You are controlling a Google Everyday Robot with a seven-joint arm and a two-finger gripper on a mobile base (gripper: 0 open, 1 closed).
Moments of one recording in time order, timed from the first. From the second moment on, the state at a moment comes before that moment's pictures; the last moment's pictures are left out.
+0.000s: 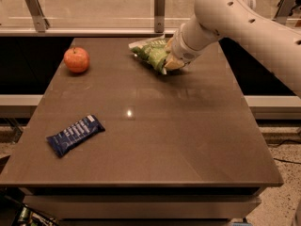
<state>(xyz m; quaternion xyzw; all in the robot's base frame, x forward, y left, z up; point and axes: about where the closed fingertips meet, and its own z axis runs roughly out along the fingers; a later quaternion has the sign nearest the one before) 0.694 -0.068 0.843 -0.68 0.67 -0.02 0.31</state>
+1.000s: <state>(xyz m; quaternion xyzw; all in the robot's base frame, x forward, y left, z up) 0.680 -0.053 0.881 -0.70 0.64 -0.03 0.31</state>
